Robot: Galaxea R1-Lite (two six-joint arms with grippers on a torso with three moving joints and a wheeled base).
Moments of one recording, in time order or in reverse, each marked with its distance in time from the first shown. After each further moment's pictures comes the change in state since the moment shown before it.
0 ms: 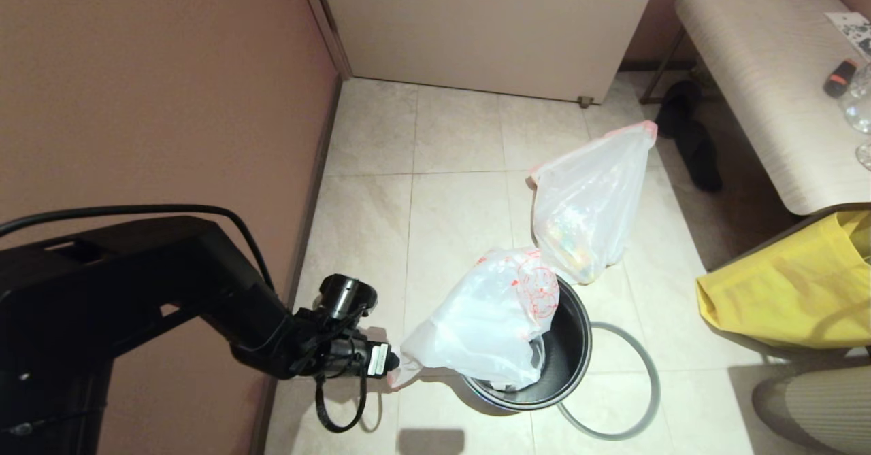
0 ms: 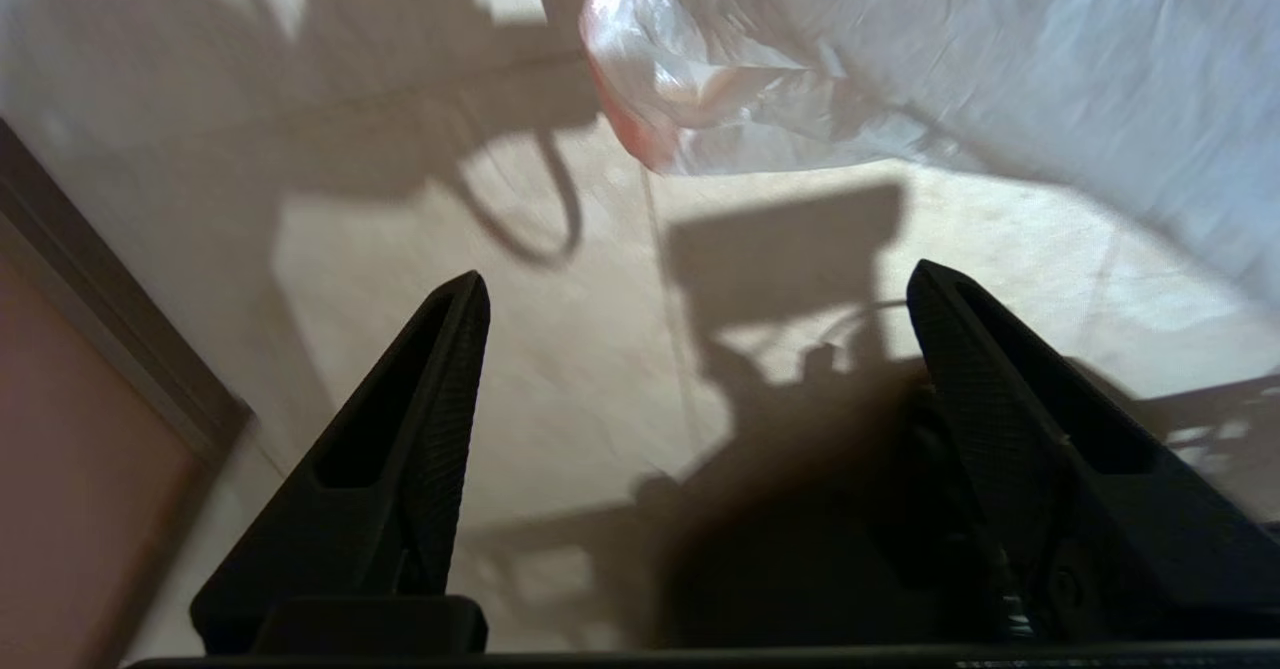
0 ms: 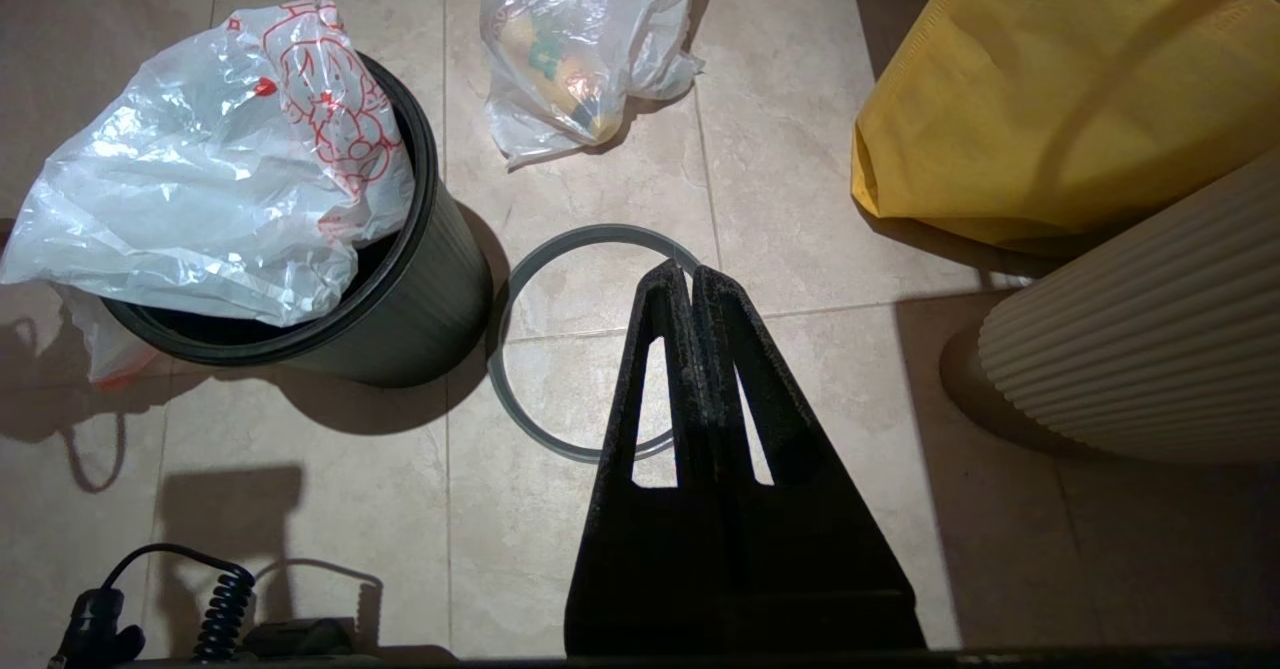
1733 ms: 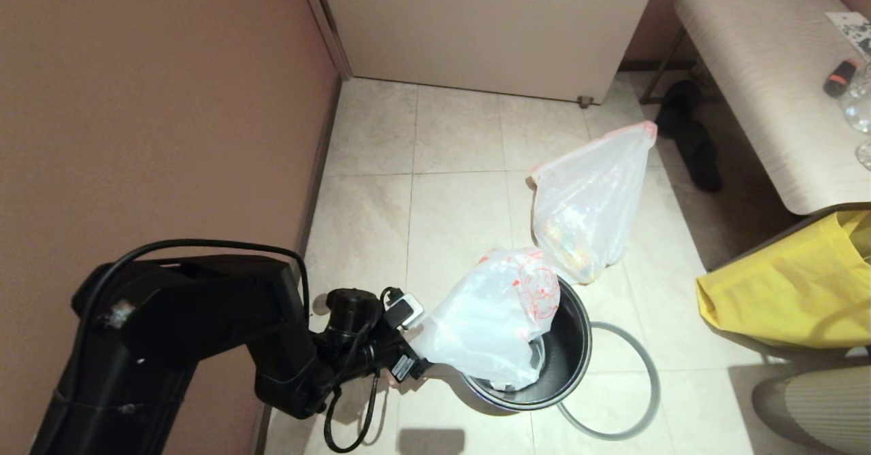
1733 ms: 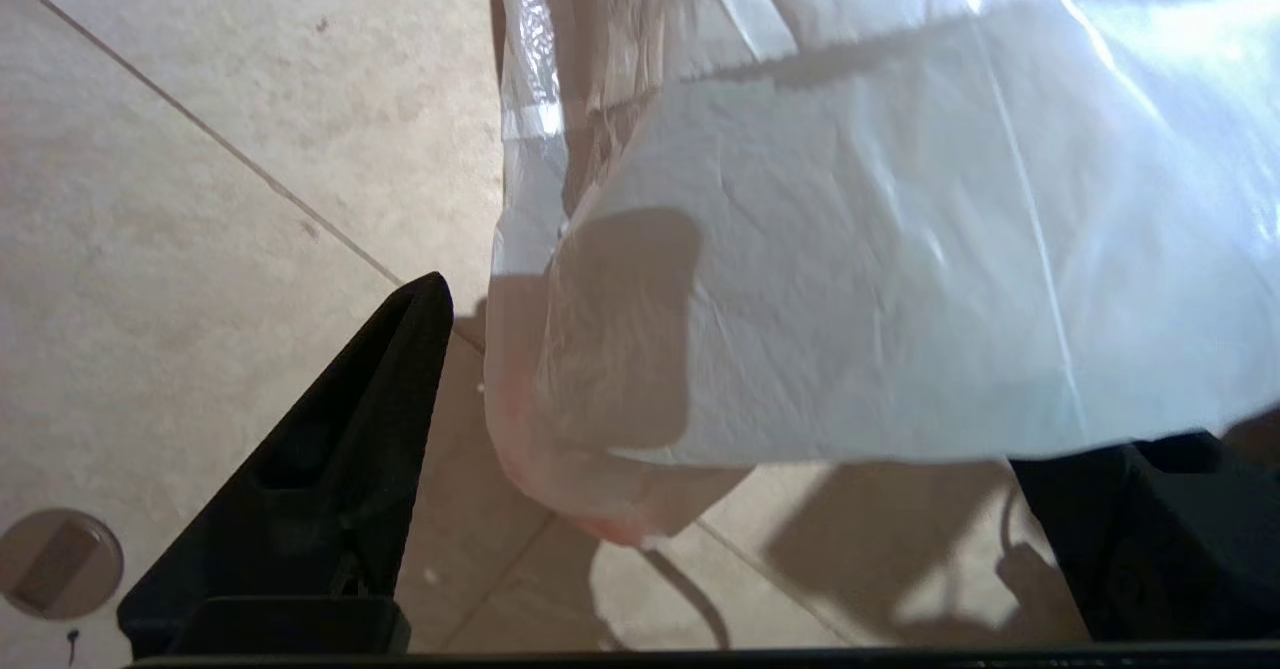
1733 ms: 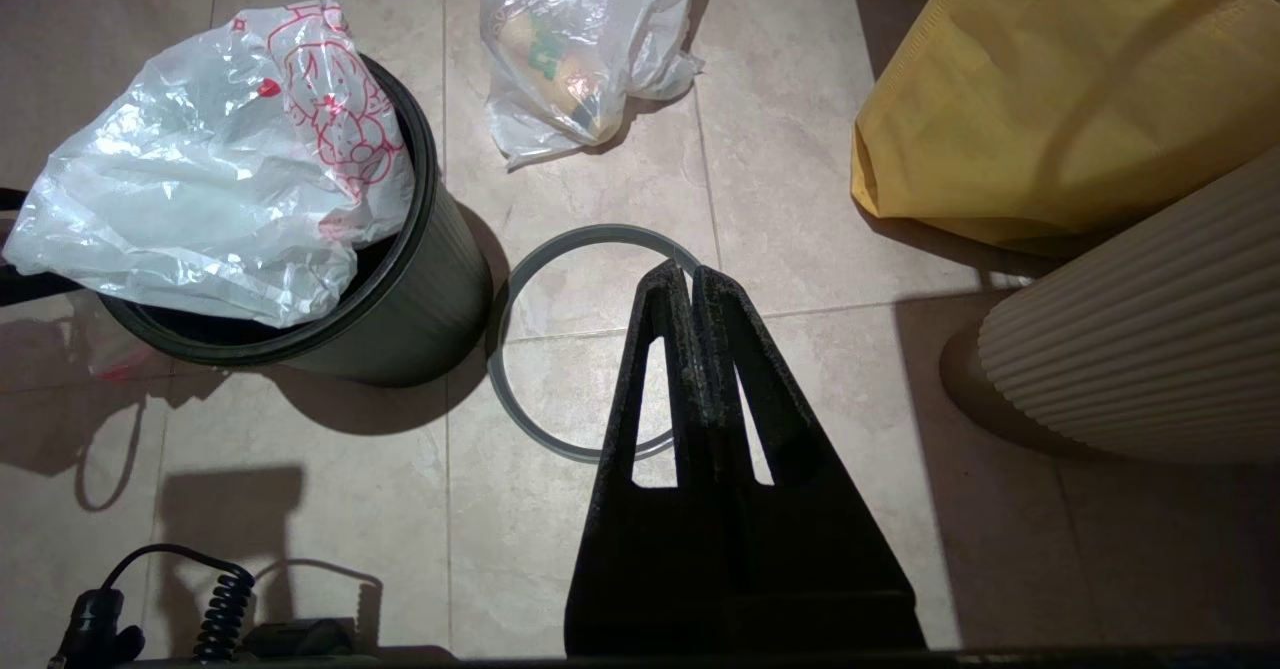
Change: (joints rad) left arm -0.025 0.206 0.030 -0.623 -0.280 0.618; right arm 0.000 0.000 0.000 0.000 0.000 0.000
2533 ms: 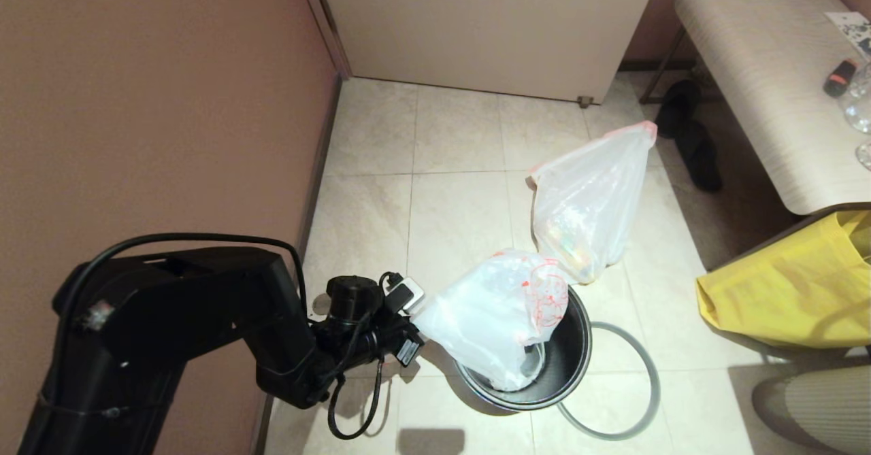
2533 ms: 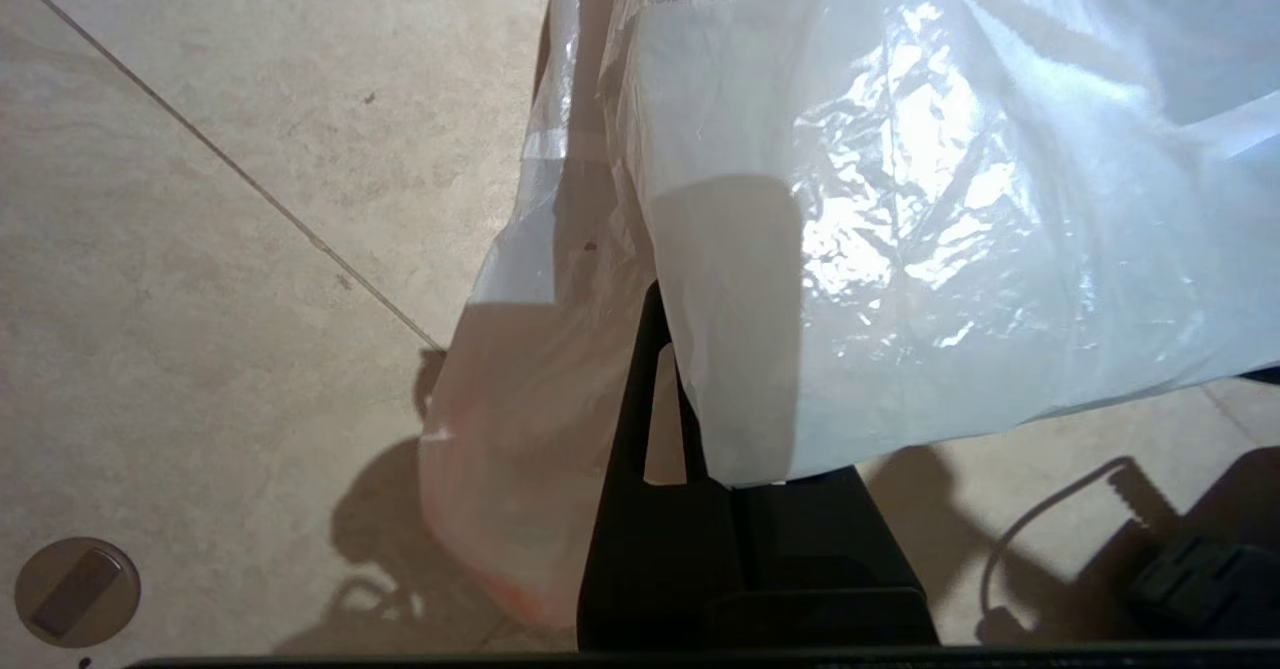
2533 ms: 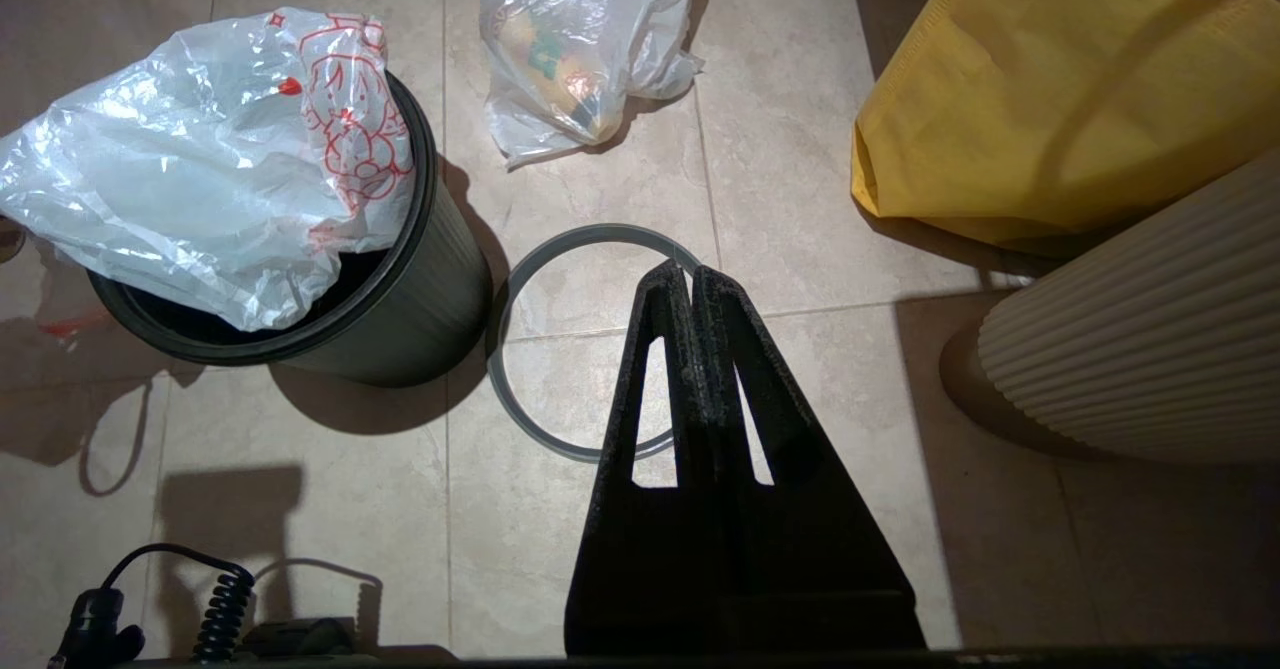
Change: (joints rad) left arm -0.014 -0.057 -0.014 0.003 -0.001 -0.062; right arm 0.000 0.000 0.000 0.000 0.000 0.000
